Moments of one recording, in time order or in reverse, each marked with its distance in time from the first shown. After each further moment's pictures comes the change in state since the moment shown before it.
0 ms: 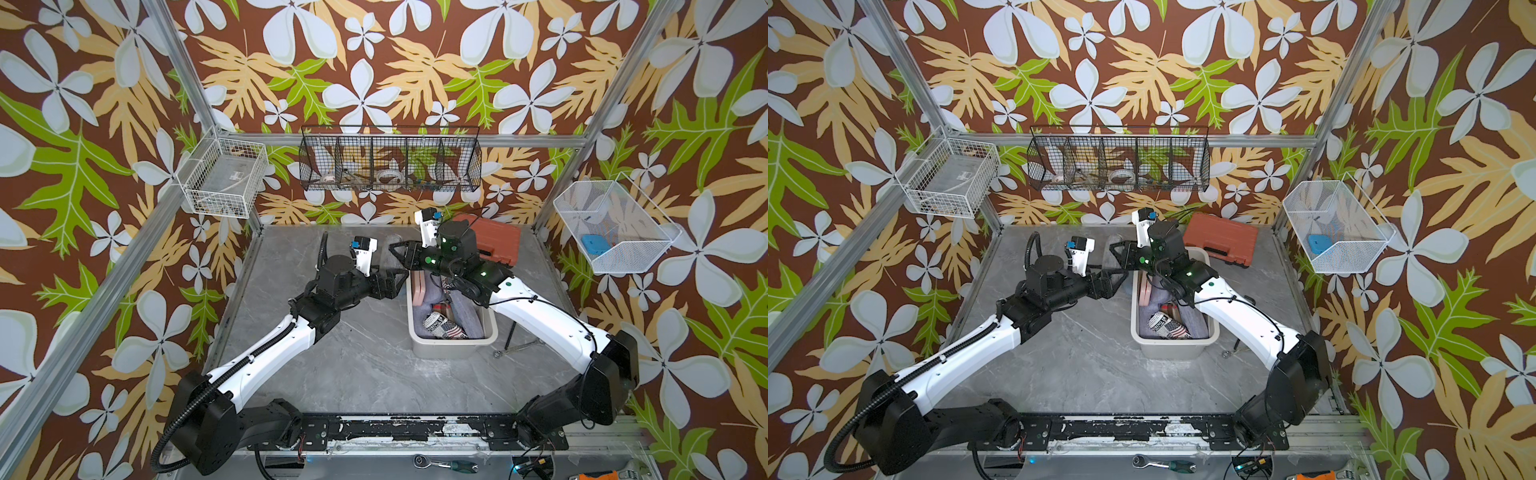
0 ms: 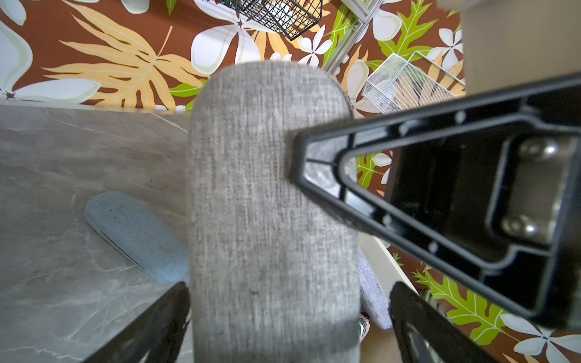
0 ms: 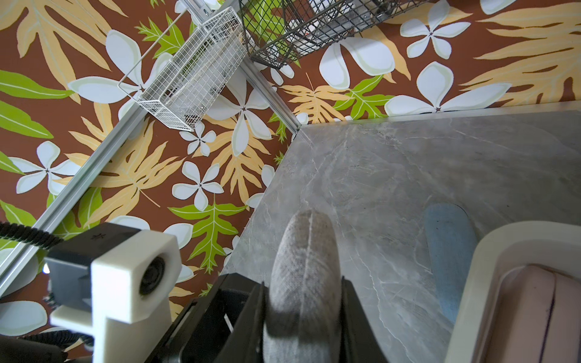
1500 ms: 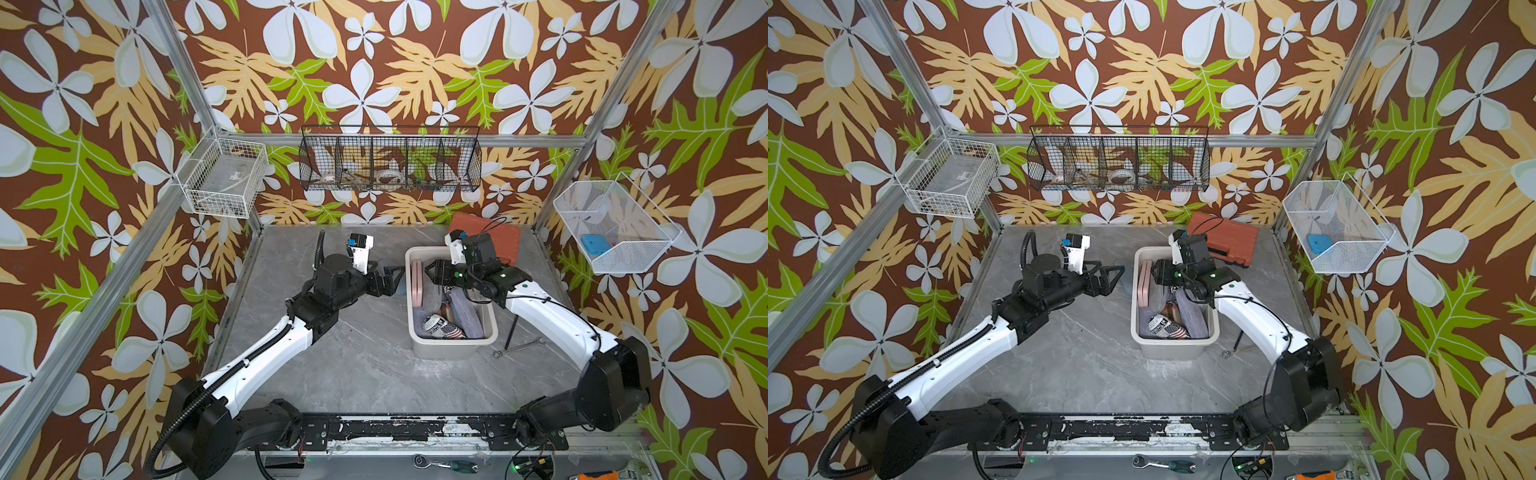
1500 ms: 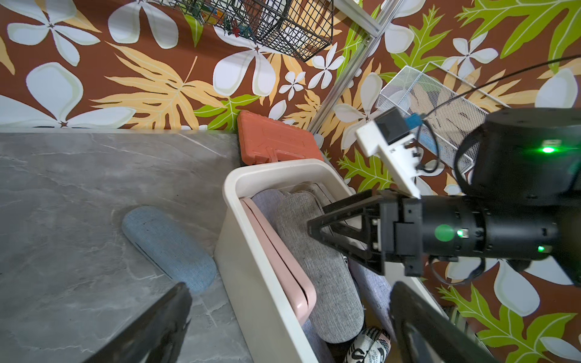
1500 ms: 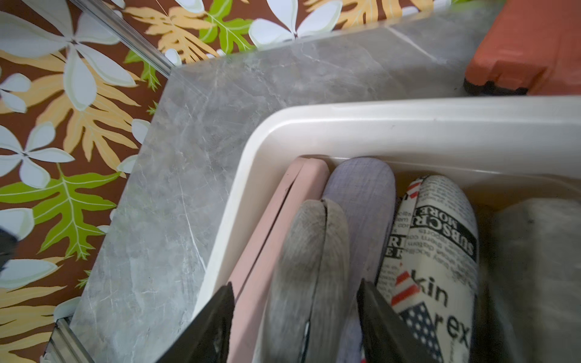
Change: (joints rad) left arm 0.000 -0.009 0.024 -0.034 -0.079 0.038; right arm -0.220 -0.101 -0.213 -0.222 0.040 -0.173
